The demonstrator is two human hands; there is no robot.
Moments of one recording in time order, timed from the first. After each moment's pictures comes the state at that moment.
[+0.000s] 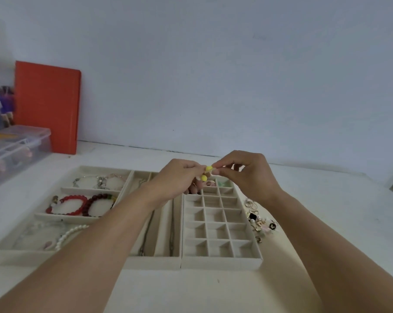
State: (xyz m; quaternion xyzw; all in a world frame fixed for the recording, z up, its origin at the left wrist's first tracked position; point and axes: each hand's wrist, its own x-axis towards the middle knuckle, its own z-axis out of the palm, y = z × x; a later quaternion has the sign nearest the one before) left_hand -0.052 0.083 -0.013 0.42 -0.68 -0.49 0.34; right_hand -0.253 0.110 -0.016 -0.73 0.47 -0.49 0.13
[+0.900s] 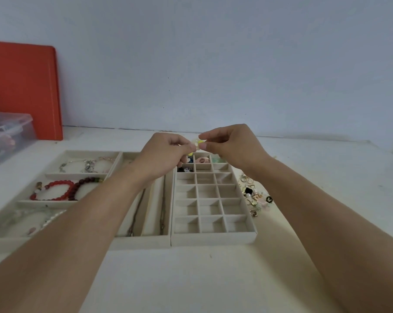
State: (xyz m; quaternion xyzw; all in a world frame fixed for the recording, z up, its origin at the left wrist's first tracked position) left_hand -0.057 0.073 -0.020 0.47 -0.68 -0.41 0.37; right_hand -0.242 0.105 -0.012 -0.61 0.59 -0.45 0.28
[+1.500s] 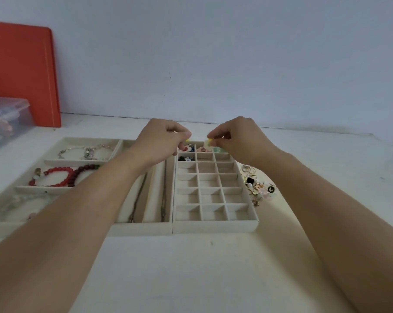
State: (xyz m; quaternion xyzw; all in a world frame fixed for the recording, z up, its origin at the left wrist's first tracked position) left_hand -0.051 0.070 -0.021 0.49 -0.69 -0.38 0.37; right_hand -0.255 0.096 -0.019 -0.70 0.64 -0.31 0.10
